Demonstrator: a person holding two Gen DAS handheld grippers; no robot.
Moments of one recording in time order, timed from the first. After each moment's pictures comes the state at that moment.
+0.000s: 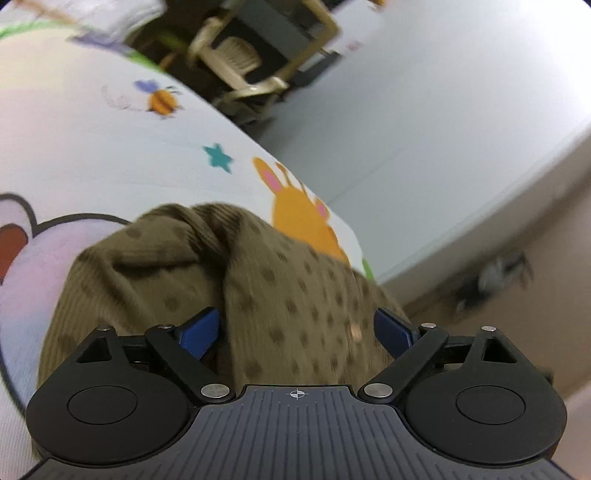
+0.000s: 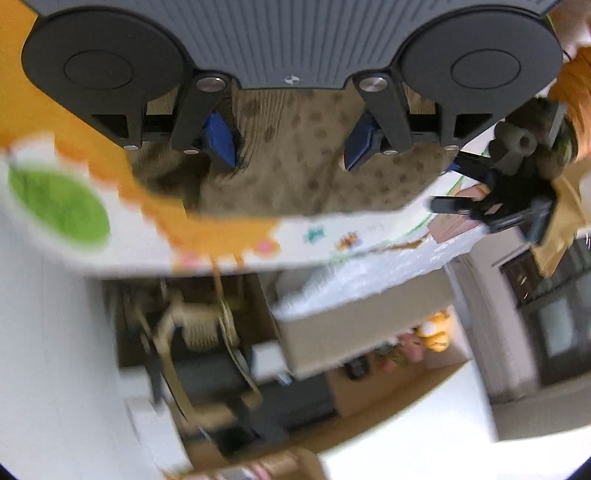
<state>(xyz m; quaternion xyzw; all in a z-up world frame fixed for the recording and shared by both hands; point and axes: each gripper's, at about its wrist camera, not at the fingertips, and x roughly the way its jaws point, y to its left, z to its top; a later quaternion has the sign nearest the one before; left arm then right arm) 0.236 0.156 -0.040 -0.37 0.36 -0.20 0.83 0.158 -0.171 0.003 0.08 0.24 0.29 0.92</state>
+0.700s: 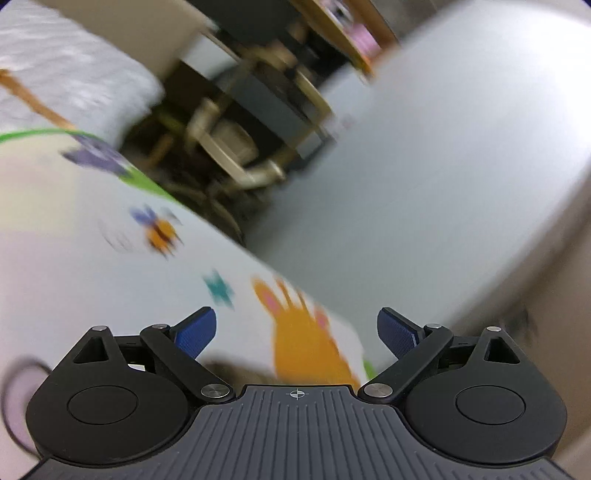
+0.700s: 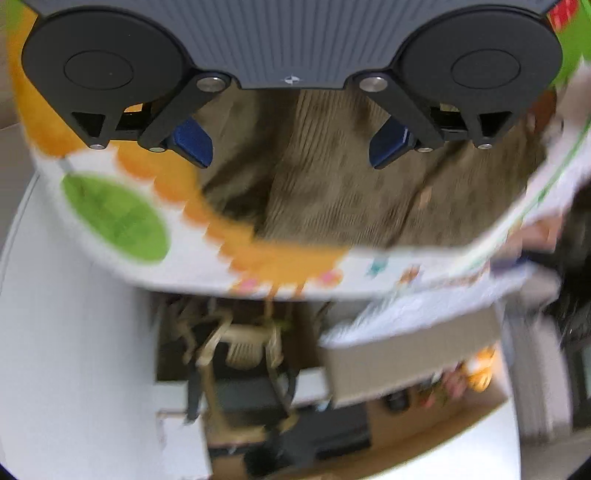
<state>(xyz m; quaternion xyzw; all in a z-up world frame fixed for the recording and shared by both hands) 0.254 0.153 0.017 -0.31 0.27 -0.21 0.89 0.172 -0.191 -0.009 0.05 0.28 0.20 0.94</state>
